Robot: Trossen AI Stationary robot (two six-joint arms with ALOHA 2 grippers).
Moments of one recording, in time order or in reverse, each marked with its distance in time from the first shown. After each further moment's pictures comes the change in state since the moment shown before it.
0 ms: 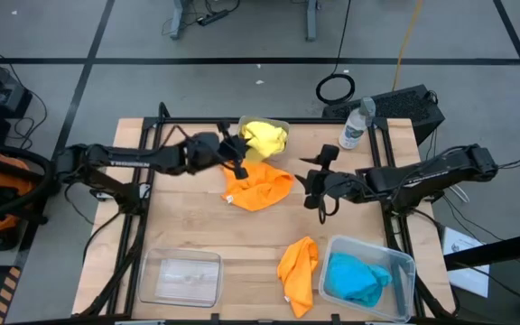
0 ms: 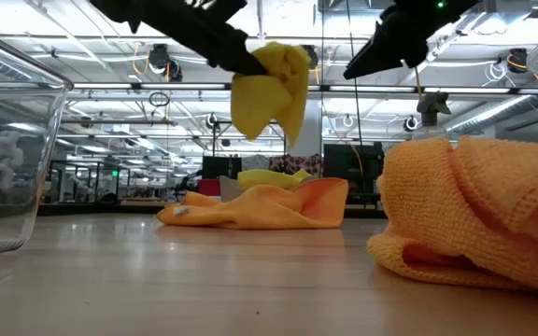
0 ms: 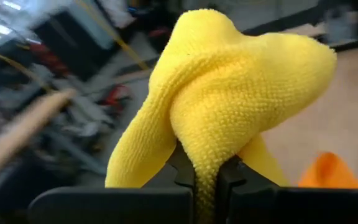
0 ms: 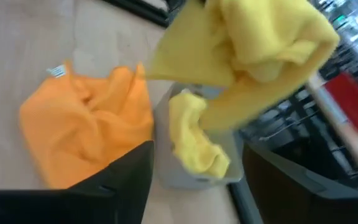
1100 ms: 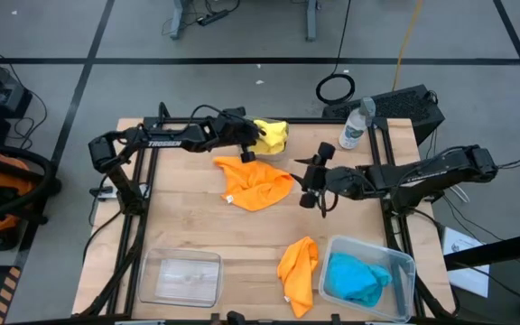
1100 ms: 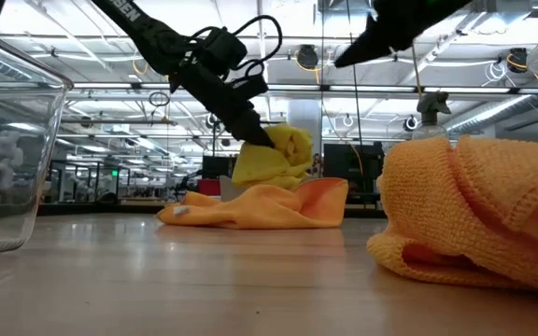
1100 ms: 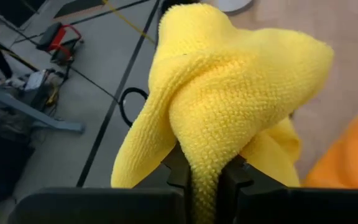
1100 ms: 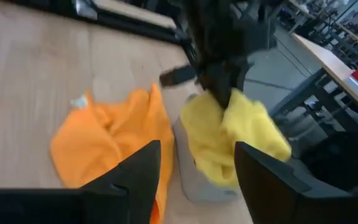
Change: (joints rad) left arm 0.307 0.318 0.145 -0.115 0.327 0.056; right arm -0.027 -0.004 -0.001 0.071 -0.093 0.106
